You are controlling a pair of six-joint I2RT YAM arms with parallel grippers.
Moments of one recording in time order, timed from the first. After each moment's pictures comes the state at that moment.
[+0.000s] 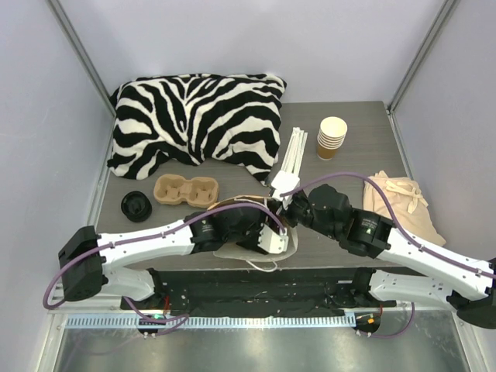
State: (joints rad) left arm -1.15 1.30 0.88 -0.29 -0.08 0.84; right arm 1.08 0.91 0.93 -0.34 0.19 -0.18
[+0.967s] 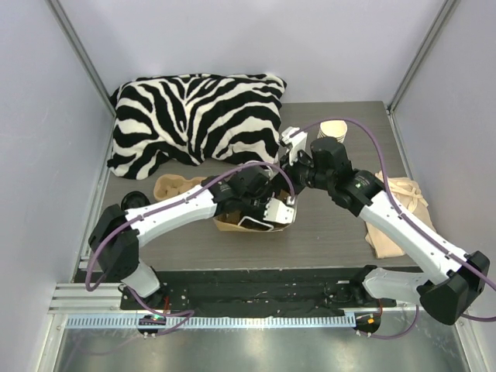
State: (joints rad) left arm -0.95 1.57 1.22 -0.60 0.19 0.92; right arm 0.66 1.15 1.13 -0.46 -0.25 0.04
